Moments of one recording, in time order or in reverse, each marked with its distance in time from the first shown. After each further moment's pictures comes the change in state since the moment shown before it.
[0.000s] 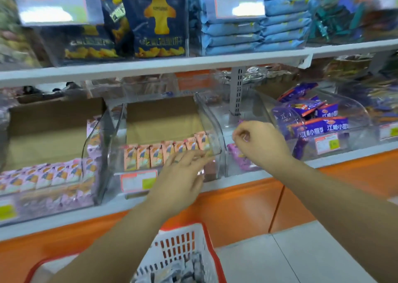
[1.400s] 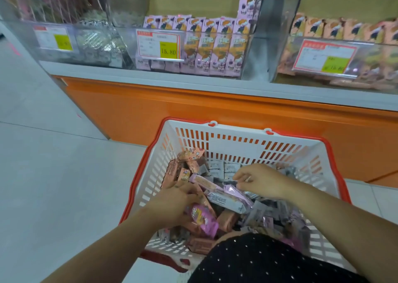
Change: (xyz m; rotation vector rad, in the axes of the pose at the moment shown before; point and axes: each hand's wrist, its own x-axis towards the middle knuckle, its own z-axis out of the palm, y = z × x) left_hand -0.358 -0.112 0.068 -0.085 -0.836 -0.400; right_hand -0.188 -0.122 0.247 0.147 -1.273 -0.178
